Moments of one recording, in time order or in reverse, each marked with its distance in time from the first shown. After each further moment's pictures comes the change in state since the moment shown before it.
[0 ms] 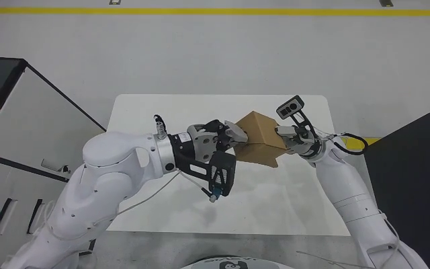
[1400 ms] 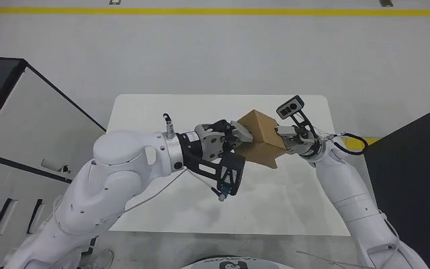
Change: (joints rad) left arm -0.049 -0.010 0.053 0.021 0.027 0.003 -0.020; right arm 0.000 0.000 0.000 0.000 0.000 0.000 0.000
